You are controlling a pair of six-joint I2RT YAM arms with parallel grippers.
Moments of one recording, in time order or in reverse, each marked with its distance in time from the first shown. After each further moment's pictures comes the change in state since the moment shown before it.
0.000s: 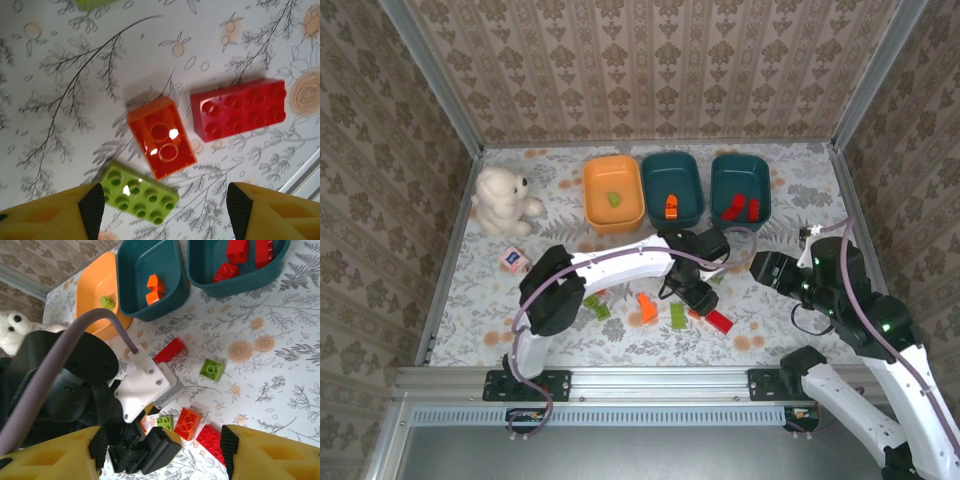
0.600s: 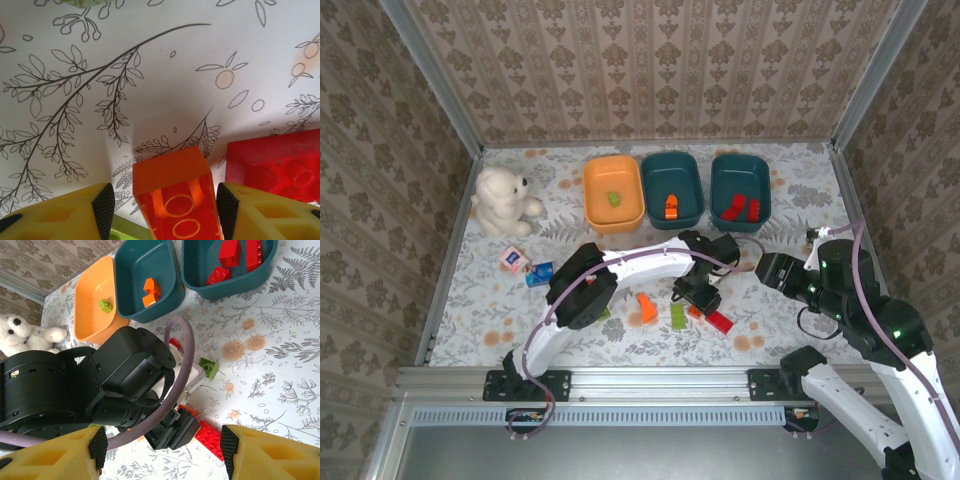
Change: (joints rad) left arm -0.002 0.185 0.121 -0.050 -0.034 -0.089; right arm 0.000 -0.004 0.046 -0.057 0.018 0.001
